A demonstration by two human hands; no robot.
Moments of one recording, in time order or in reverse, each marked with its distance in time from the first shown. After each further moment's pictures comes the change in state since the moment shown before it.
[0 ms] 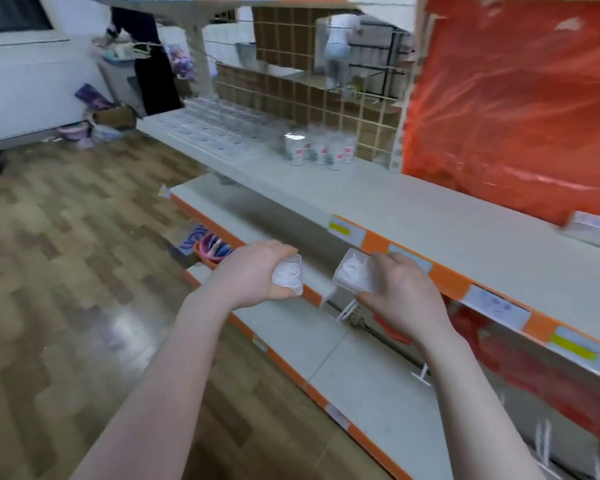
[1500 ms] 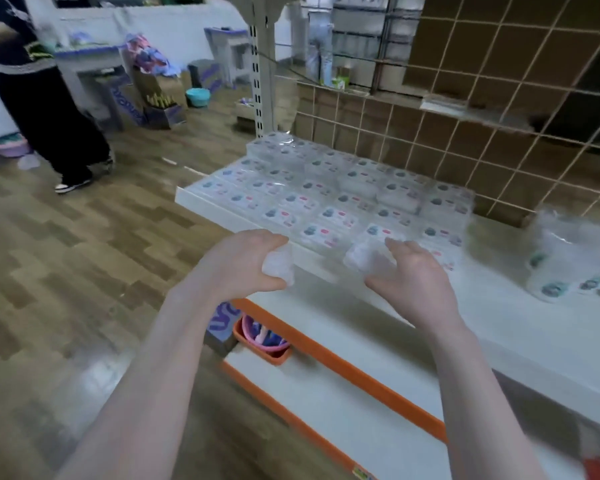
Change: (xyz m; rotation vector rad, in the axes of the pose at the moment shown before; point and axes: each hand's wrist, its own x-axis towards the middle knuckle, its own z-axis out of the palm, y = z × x) left_hand 0.305 -0.574 -0.125 0.016 -0.061 0.072; right_hand 0.520 -0.316 0.201 0.021 0.013 0.311
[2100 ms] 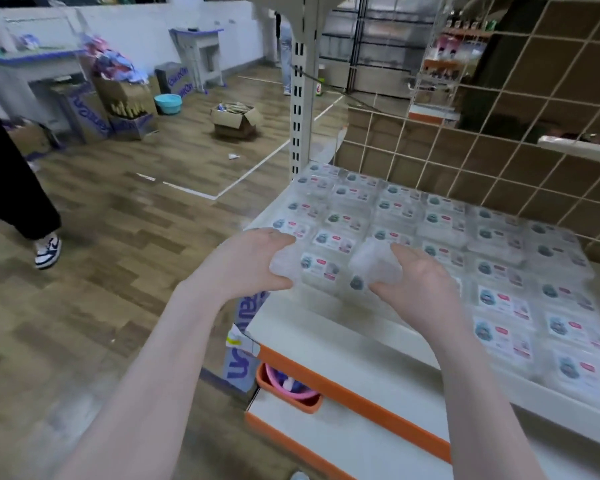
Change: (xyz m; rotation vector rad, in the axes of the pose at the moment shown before) left_hand 0.108 -0.180 -0.047 -0.001 -0.002 0.157; right_hand 0.128 -0.139 0.069 -0.008 0.053 0.153
